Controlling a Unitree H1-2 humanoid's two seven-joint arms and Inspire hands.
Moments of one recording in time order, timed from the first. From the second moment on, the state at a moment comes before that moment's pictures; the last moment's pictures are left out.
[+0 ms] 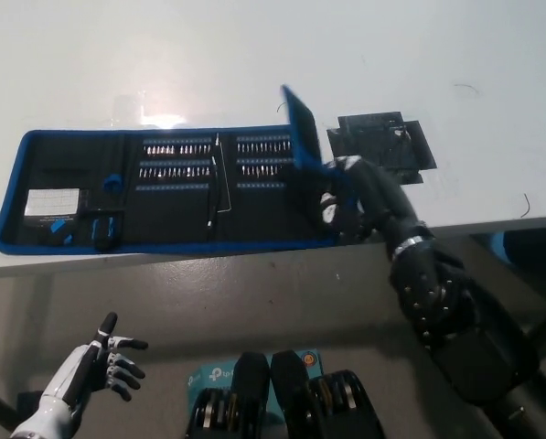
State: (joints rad) left_arm -0.04 0.29 0.00 0.04 -0.03 0.30 -0.18; right_arm -0.67 -0.17 0.53 0.35 -0.49 0.24 -0.04
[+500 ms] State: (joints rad) left_arm -0.07 0.30 0.00 0.04 -0.03 0.30 -0.19; right_arm -0.82 -0.20 0.92 0.41 -0.83 0.31 0.06
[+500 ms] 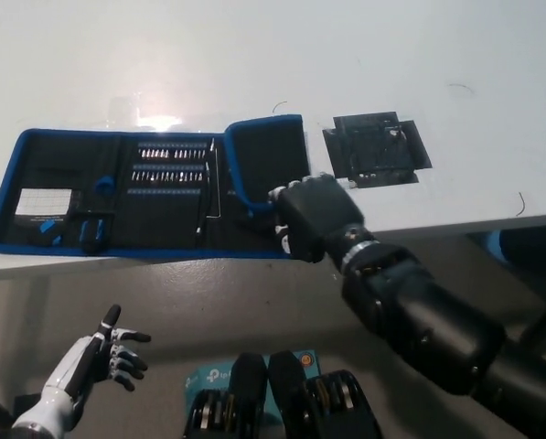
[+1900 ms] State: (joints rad) left_arm -0.09 0.32 -0.01 0.04 -0.01 0.31 -0.23; right_arm -0.75 -0.07 0.62 0.24 -0.83 0.43 0.37
